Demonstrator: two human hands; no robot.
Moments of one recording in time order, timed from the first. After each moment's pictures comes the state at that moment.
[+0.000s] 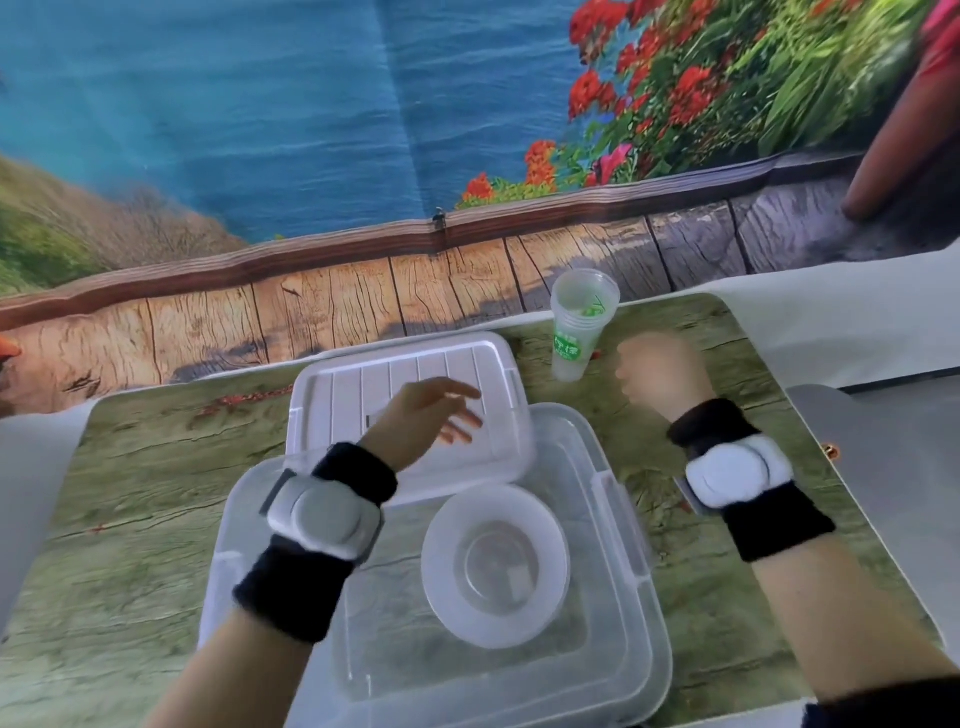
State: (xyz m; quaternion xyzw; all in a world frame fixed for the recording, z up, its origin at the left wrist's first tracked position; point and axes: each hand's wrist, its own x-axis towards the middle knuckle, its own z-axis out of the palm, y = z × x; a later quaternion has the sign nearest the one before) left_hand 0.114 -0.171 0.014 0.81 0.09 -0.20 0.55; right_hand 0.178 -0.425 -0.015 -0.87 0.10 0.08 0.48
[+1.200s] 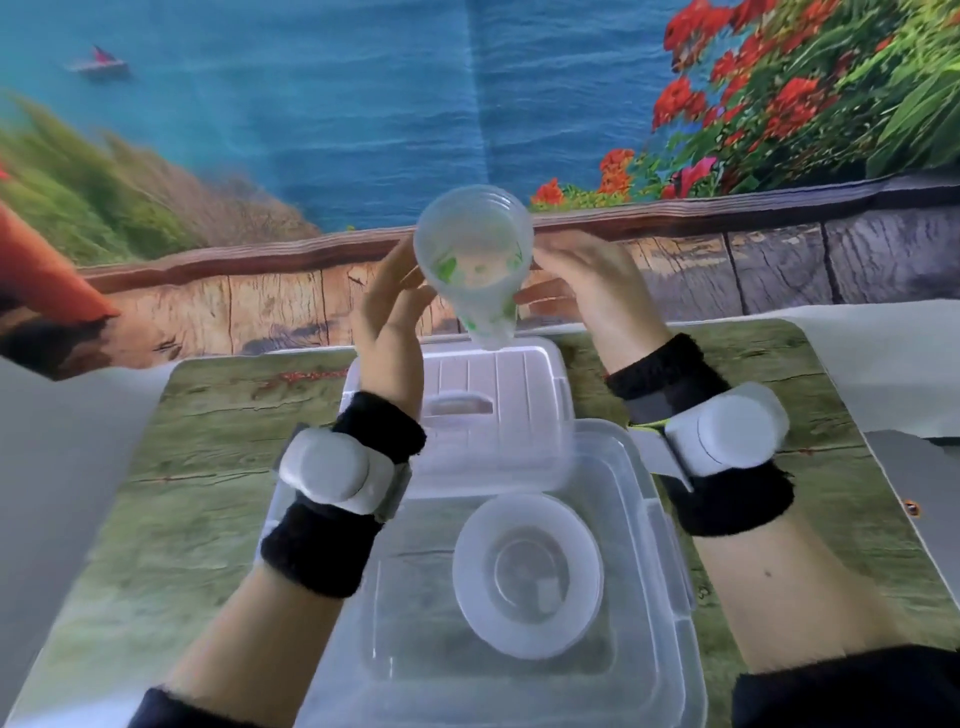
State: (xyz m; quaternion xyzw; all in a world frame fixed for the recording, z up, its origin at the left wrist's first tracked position) left_hand 0.126 -0.151 0.072 0.63 0.11 0.24 0.73; right_hand 0.198 -0.298 0.077 -0.67 -0.08 0.09 0.73
